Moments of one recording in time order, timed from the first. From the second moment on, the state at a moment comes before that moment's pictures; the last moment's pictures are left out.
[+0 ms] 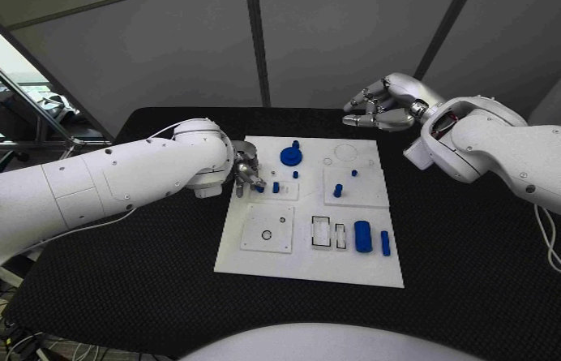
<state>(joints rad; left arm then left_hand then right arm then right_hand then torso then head) 1.22 -0.71 -0.02 1.40 -1.14 0.18 -0.58 1.20 -0.09 0.63 0.11 0.10 0.88 0.08 0.63 0.65 1.36 0.01 1.24 1.17 1.45 -0.02 0.07 0.57 0.06 1.46 0.08 1.45 1.31 1.27 -0.81 0.05 1.47 -1.01 -0.27 0.03 1.40 -0.06 -0.02 0.22 0.37 0.92 0.15 0.21 0.07 1.17 0.07 1.08 1.02 1.47 0.00 1.38 1.31 0.06 1.36 0.11 1.38 1.29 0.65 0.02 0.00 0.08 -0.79</state>
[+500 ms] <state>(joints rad) 1.22 -0.70 -0.01 1.39 -1.14 0.19 -0.58 1.19 -0.10 0.64 0.11 0.09 0.88 0.08 0.64 0.66 1.36 0.01 1.24 1.17 1.45 -0.02 0.07 0.57 0.06 1.46 0.08 1.45 1.31 1.27 -0.81 0.05 1.47 -1.01 -0.27 0.03 1.40 -0.06 -0.02 0.22 0.37 0.92 0.15 0.21 0.07 1.17 0.07 1.08 1.02 1.47 0.00 1.38 1.31 0.06 1.35 0.10 1.38 1.29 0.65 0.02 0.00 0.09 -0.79</state>
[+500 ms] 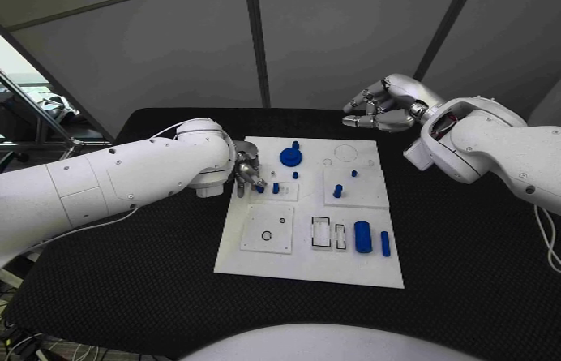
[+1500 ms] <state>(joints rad) 1.22 -0.68 -0.02 1.37 -1.14 0.19 -0.58 1.04 -0.13 0.66 0.08 0.11 0.90 0.05 0.67 0.68 1.38 0.00 1.25 1.18 1.45 -0.03 0.07 0.57 0.06 1.46 0.08 1.45 1.31 1.27 -0.81 0.05 1.47 -1.01 -0.27 0.03 1.40 -0.05 -0.02 0.22 0.37 0.92 0.15 0.21 0.07 1.17 0.07 1.08 1.01 1.47 0.00 1.38 1.31 0.06 1.35 0.10 1.38 1.29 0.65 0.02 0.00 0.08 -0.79</state>
